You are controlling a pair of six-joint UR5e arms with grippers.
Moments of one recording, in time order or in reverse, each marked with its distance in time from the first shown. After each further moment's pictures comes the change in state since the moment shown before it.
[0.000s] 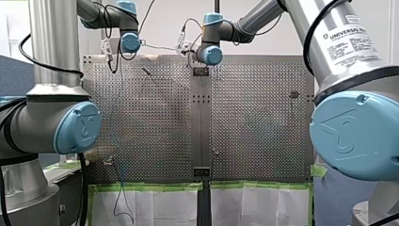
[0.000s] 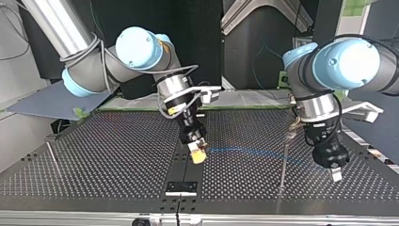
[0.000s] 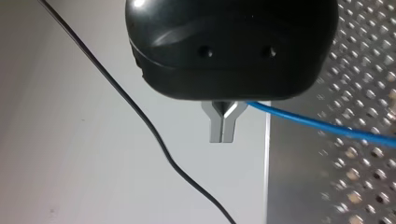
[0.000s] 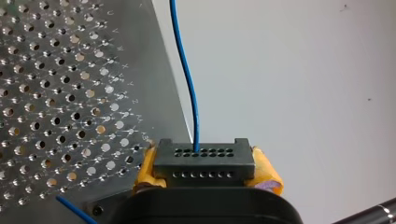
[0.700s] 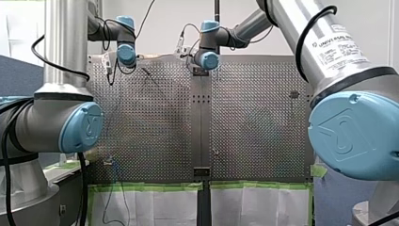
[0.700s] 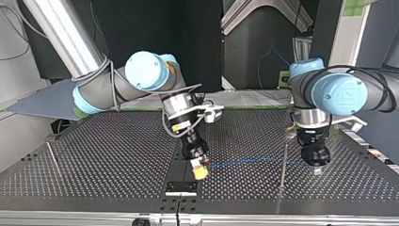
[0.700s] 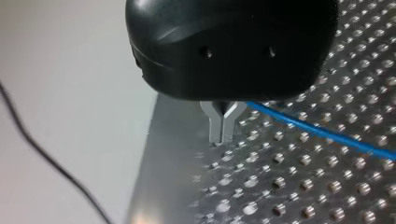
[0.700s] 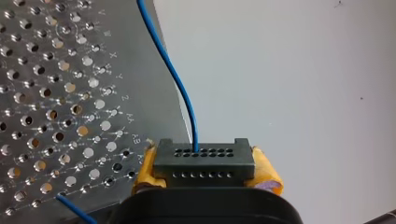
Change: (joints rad) left arm 0.066 -0.111 0.013 -0.087 0.165 -0.005; right arm -0.014 0.112 -0.151 0.000 0.005 -0.022
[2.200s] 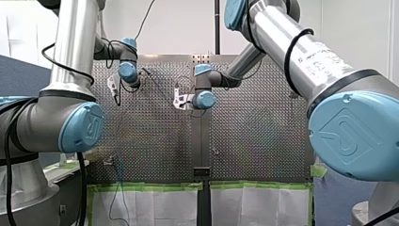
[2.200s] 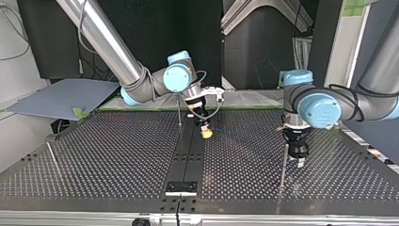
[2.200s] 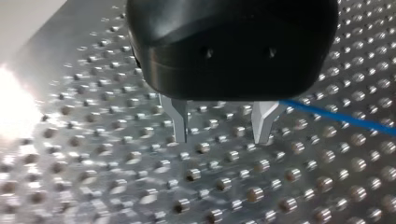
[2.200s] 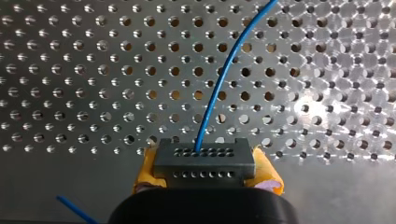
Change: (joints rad) left arm 0.014 -0.156 0.000 -0.001 0.095 -0.202; right arm 0.018 0.221 0.081 0.089 0.088 -0.153
